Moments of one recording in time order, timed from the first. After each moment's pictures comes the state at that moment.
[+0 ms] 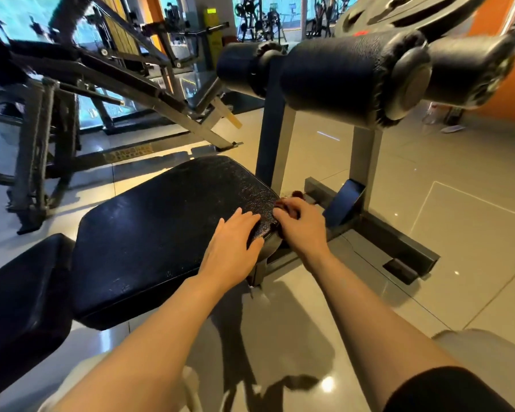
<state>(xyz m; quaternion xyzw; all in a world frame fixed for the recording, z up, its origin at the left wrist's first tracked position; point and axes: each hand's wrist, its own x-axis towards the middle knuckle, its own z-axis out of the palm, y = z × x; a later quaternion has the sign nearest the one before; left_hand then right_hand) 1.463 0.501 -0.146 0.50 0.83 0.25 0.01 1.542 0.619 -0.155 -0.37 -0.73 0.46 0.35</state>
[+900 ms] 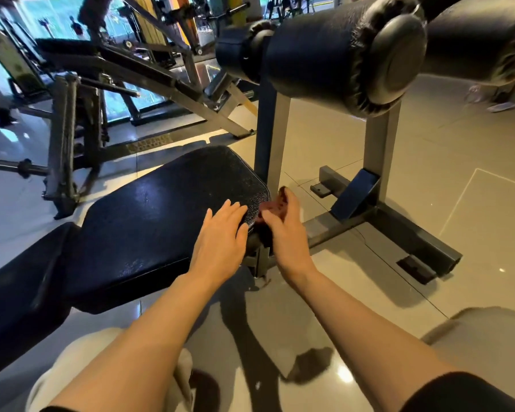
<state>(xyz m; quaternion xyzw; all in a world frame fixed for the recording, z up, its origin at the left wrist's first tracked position) 1.479 0.525 -0.156 0.43 0.87 0.23 -0.06 1.563 0.617 -0.174 -0.24 -0.63 0.67 0.32</state>
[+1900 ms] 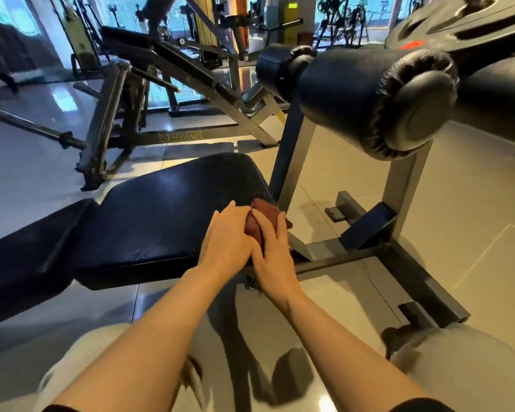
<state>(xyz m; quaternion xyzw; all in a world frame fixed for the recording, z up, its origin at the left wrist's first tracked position) 1.503 0.547 -0.125 0.31 0.90 0.32 -0.01 1.554 0.629 -0.195 -0.11 -0.81 0.51 0.26</state>
